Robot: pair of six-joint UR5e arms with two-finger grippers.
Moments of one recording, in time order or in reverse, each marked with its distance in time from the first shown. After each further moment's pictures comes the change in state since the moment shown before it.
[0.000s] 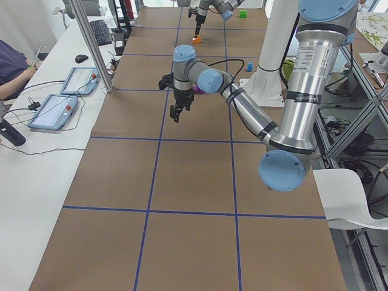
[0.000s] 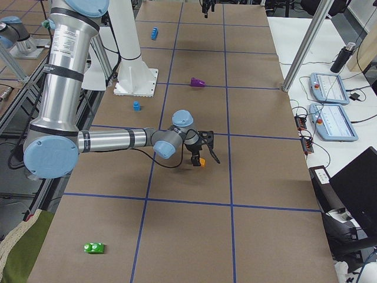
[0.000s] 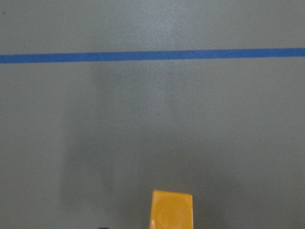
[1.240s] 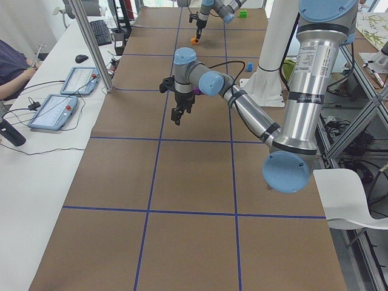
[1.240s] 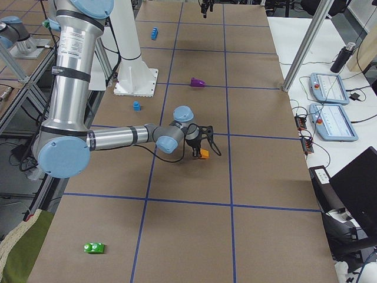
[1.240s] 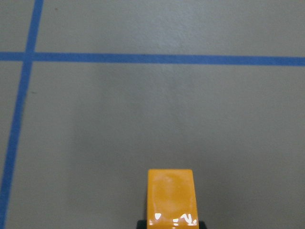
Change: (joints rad) left arm -0.014 0.081 0.007 -0.018 0.004 -0.005; right arm -0.028 0.094 0.045 -0.097 -0.004 -0.008
